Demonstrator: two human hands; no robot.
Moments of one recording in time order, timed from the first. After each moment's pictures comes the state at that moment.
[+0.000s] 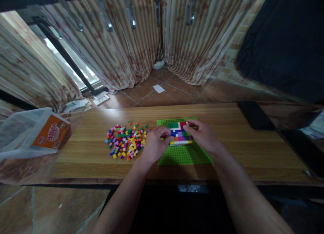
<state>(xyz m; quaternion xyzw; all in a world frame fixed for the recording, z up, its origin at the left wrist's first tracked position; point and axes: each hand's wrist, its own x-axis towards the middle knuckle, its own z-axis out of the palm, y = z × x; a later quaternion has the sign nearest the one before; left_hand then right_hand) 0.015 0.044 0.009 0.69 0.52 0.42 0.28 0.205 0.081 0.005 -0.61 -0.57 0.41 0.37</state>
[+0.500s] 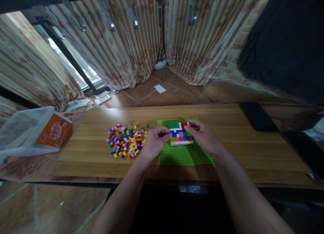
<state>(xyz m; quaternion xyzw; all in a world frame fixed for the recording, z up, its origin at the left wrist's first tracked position) 0.014 0.050 0.004 0.51 0.51 0.47 0.50 0.205 0.080 0.005 -0.60 -0.57 0.41 0.38</state>
